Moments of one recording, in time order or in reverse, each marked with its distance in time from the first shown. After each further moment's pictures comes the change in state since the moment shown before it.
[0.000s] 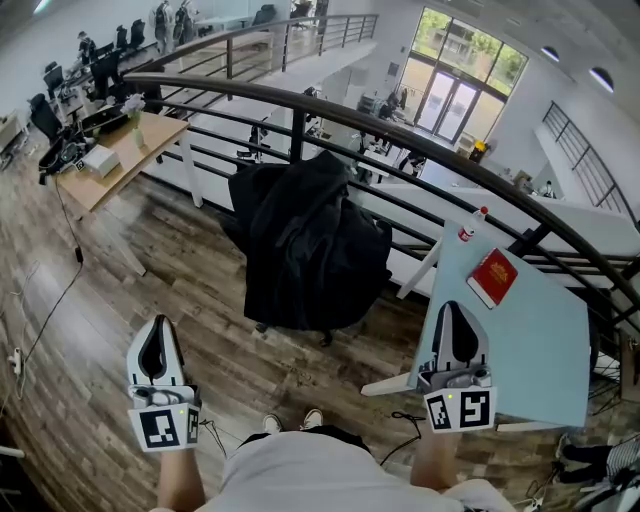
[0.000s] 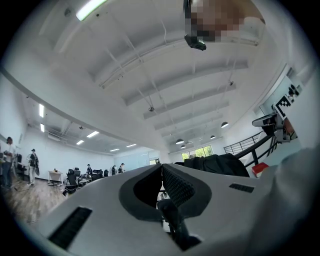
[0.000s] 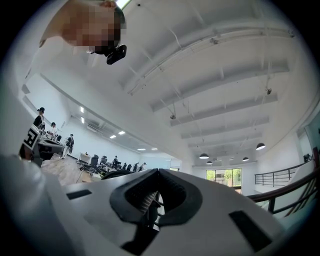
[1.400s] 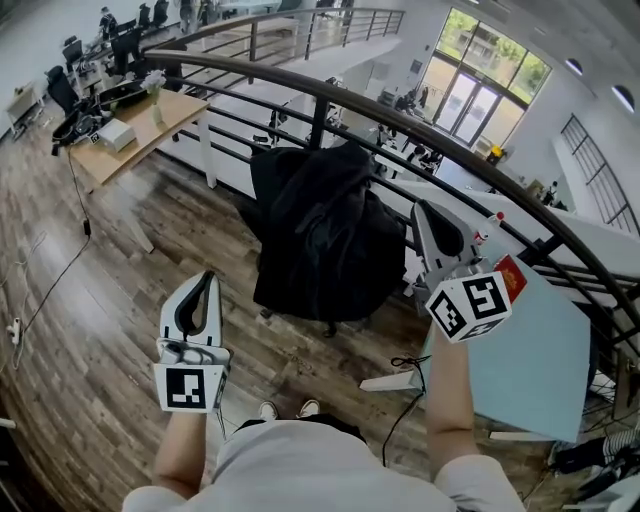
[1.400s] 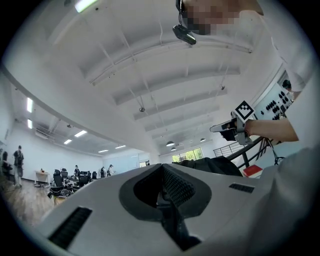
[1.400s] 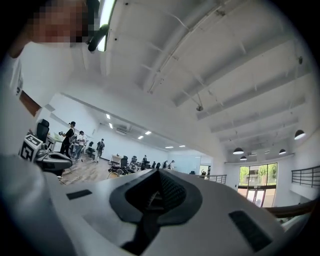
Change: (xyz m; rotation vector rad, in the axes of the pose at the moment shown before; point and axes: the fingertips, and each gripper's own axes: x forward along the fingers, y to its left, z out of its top) left arm 0.048 -0.049 0.002 0.001 -0.018 -0.117; right arm 0.157 0.051 0.021 0.024 0.030 0.364
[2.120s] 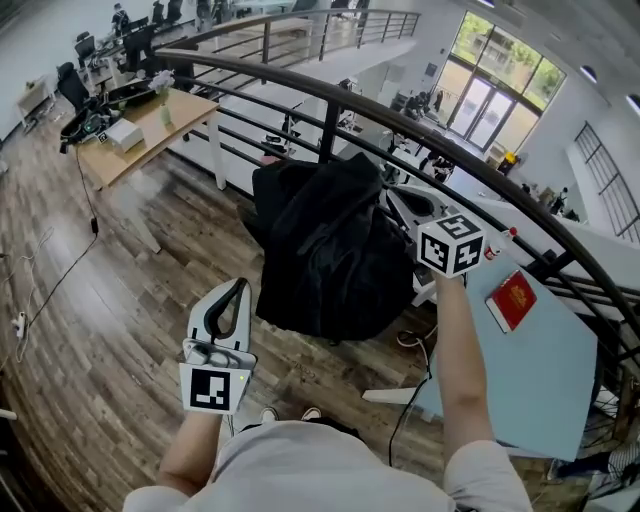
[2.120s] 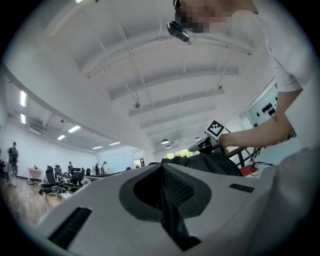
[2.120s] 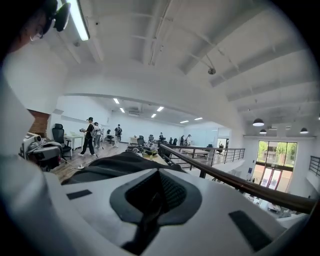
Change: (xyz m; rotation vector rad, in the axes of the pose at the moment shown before) left arm 0.050 -0.032 -0.020 -0.018 0.034 -0.060; right arm 0.125 -0.040 -0.109 0.086 0.311 0.223
